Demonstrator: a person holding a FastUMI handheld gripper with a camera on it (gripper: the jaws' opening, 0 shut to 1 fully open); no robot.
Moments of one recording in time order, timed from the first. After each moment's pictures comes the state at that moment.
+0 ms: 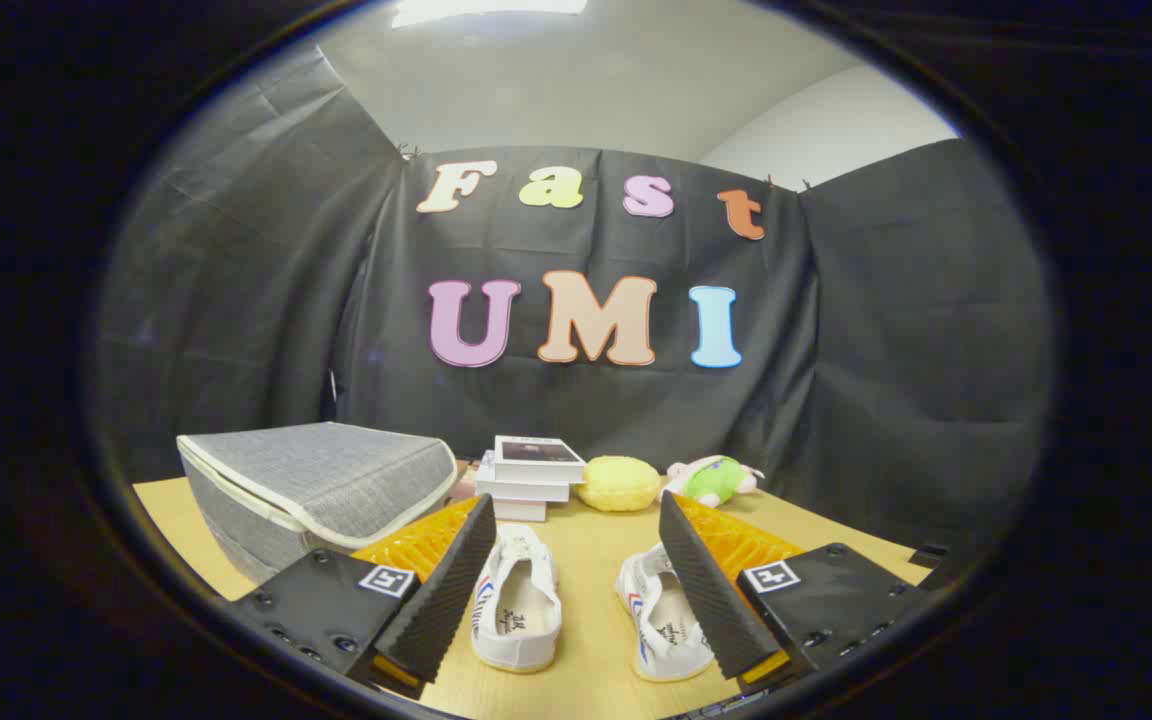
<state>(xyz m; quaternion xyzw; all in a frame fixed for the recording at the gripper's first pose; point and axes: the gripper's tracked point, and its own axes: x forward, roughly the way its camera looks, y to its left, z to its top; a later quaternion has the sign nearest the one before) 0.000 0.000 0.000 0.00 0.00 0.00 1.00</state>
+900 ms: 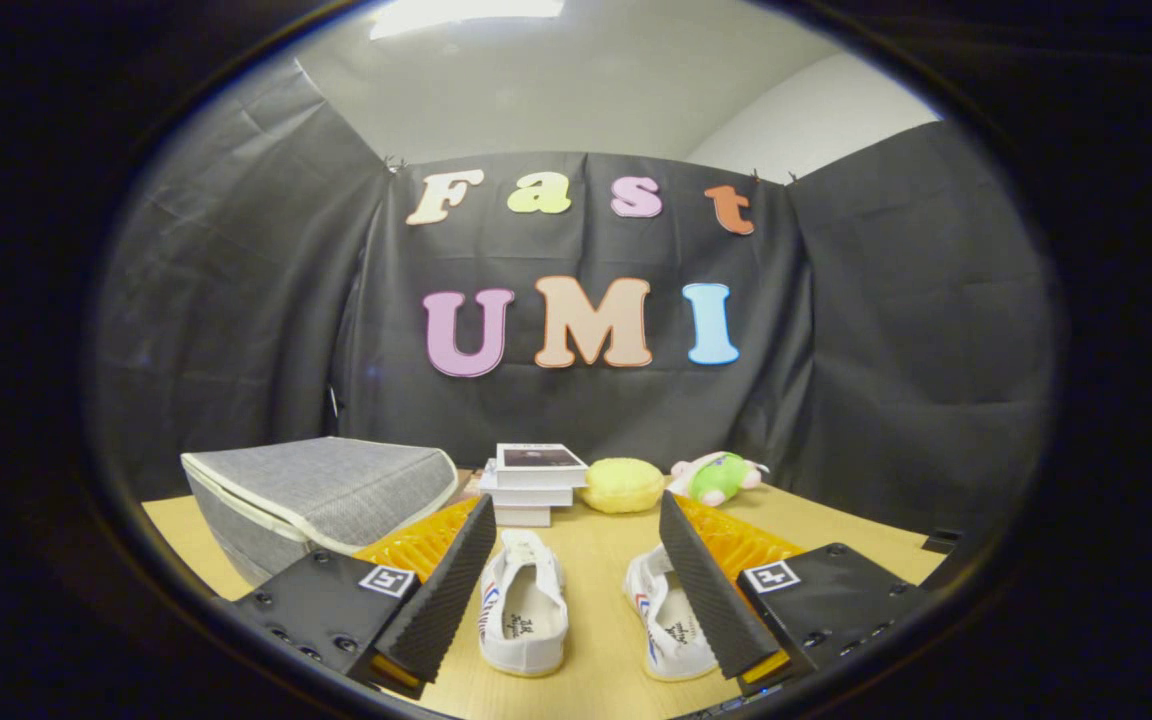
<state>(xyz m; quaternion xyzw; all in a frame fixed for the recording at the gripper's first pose) 0.001 -0.005 0.001 0.03 -0.01 0.00 1.00</state>
